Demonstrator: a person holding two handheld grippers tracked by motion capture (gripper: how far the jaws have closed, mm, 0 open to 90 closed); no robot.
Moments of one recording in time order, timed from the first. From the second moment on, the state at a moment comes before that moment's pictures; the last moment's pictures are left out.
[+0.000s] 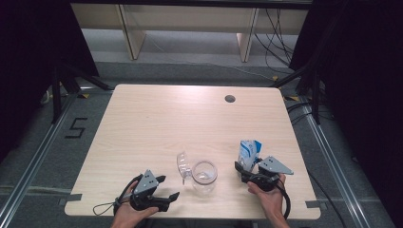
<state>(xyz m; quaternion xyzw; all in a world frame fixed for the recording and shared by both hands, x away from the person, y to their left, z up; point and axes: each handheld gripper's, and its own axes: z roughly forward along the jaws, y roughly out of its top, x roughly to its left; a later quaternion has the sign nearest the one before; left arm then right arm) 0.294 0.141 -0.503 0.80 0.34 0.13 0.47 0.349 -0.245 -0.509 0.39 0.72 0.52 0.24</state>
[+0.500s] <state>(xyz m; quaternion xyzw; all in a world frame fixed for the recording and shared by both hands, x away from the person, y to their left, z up) 0.295 0.140 -0.504 0.80 0.34 0.12 0.48 0.362 -0.260 -0.511 0.32 0.75 0.55 0.19</state>
